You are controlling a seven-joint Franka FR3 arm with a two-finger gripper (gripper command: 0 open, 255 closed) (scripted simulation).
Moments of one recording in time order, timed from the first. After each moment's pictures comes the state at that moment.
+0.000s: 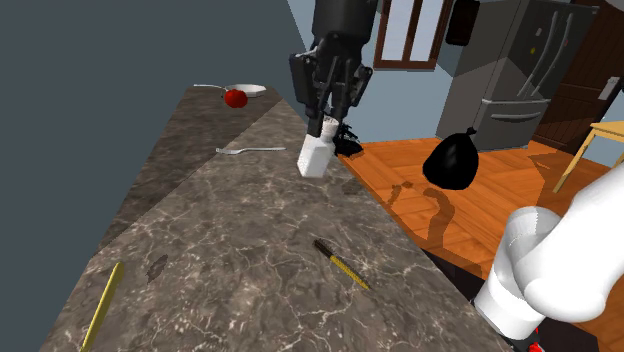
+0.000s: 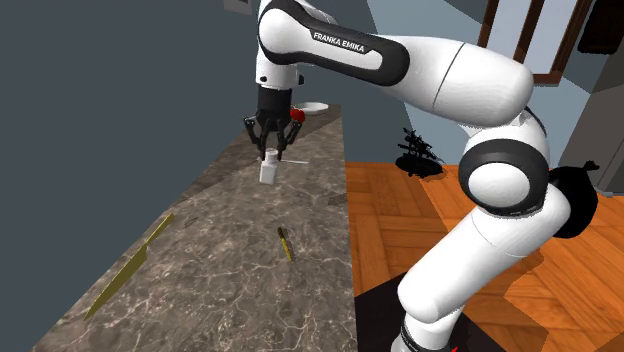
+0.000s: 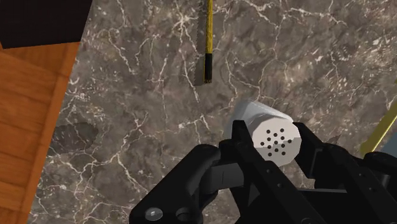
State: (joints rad) arm 0.19 -0.36 0.30 -1.70 0.22 1.43 0.68
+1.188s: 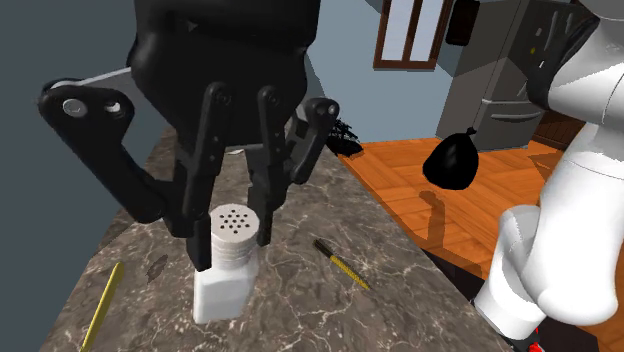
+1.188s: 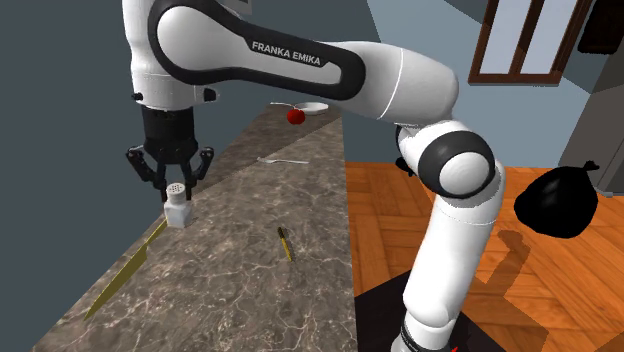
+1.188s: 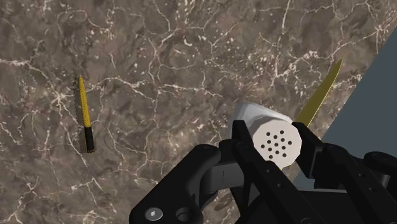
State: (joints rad) arm 0.36 0.00 0.71 -1.34 0.06 1.46 1.24
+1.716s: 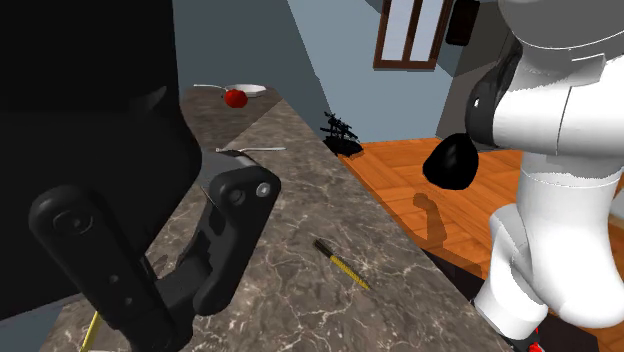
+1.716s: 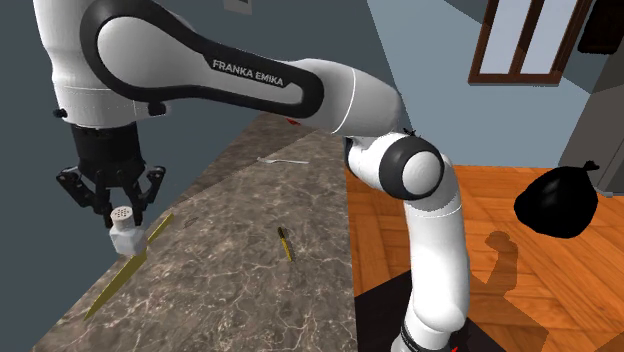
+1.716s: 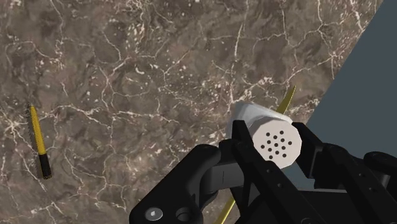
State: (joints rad) arm 0.60 0.31 0.80 -1.04 -0.21 1.40 1.48
